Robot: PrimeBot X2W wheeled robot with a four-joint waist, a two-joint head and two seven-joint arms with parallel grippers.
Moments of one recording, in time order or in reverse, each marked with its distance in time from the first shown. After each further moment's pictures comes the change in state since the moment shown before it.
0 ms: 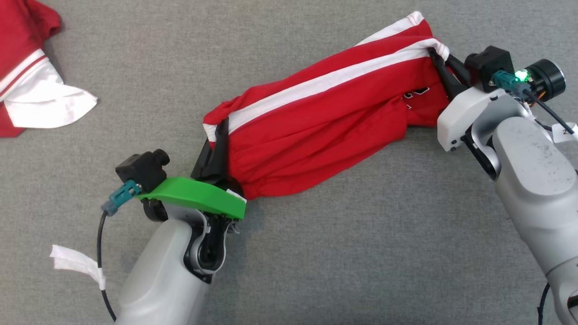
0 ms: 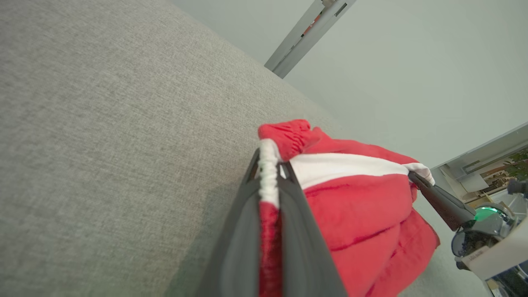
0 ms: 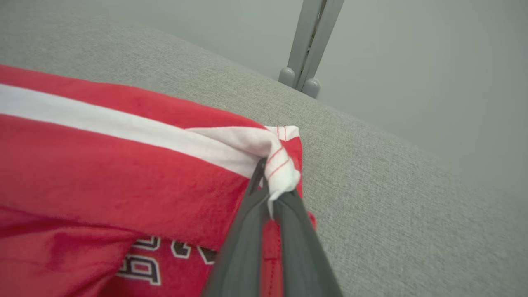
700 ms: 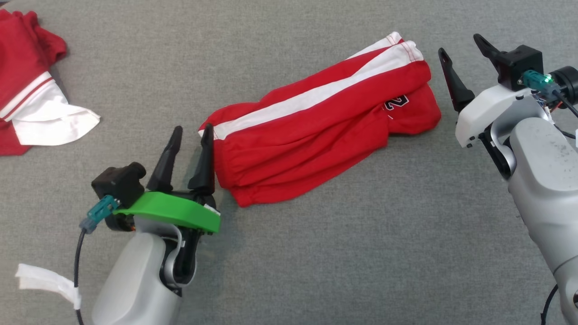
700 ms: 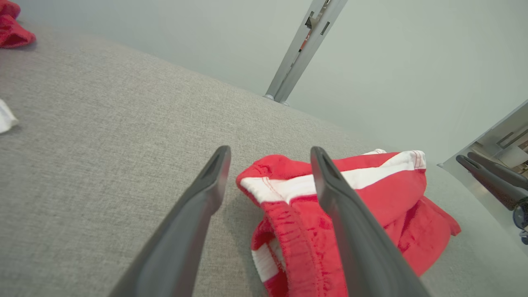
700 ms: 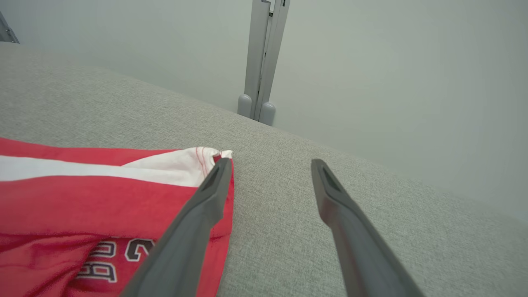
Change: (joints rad) left arm 0.066 0.051 0.077 -0.041 0.184 -0.004 0.000; right arm -0.022 -0.008 -0.058 0.109 0.038 0.000 -0.088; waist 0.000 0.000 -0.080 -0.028
